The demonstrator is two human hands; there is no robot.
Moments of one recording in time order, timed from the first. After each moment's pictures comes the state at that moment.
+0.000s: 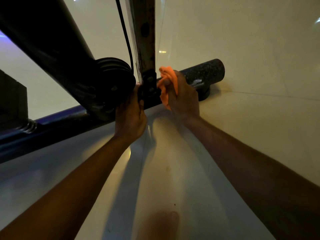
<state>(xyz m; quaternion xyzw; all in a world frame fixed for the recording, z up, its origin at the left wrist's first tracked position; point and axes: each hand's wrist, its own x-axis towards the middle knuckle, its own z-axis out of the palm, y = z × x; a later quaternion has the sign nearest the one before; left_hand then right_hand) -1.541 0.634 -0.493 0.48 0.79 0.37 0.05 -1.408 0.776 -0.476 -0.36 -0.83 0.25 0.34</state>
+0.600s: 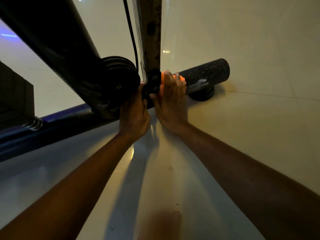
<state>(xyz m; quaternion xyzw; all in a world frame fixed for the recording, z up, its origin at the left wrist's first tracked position) -1.543 0.635 -0.492 0.48 0.79 0.38 0.06 -1.442 0.742 -0.515 -0.35 -0.86 0.14 0.35</state>
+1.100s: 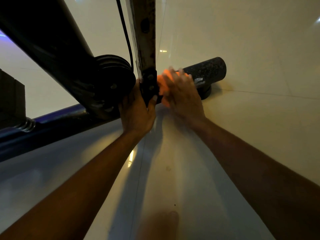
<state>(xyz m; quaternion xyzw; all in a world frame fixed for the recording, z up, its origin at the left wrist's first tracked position) -1.522 0.655 -0.495 0.41 0.85 0.34 0.01 -1.395 0.798 -0.510 -0.23 -0.93 0.03 0.27</state>
